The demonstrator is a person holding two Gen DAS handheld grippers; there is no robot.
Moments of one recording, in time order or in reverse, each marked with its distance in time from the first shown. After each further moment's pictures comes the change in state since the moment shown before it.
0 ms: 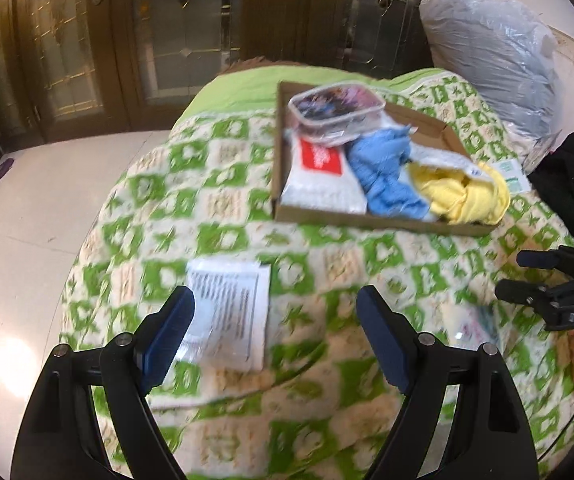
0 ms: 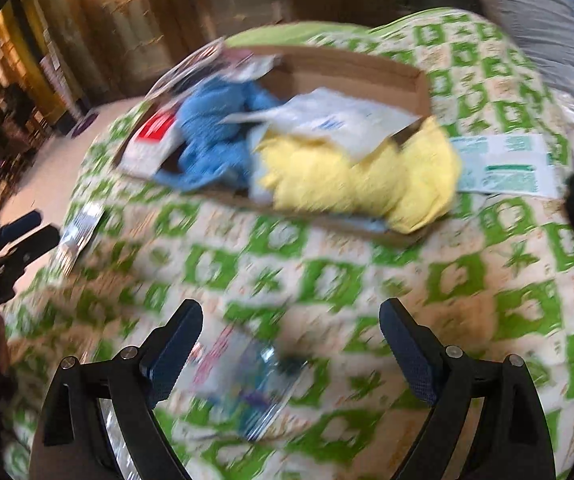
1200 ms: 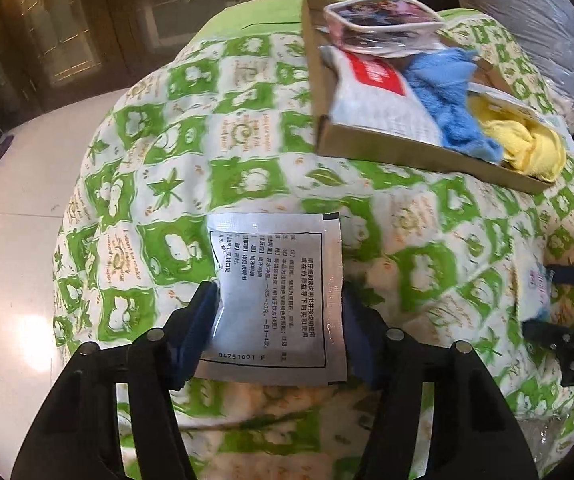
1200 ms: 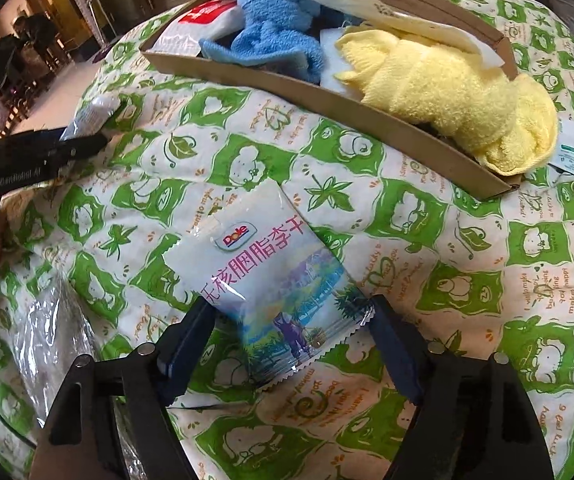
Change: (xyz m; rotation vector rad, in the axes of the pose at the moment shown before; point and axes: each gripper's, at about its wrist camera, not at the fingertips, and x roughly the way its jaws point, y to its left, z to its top) left arm 0.070 0.013 0.000 0.026 0.193 0.048; right arm 0.056 0.029 -0.024 -0.162 0.158 -0.007
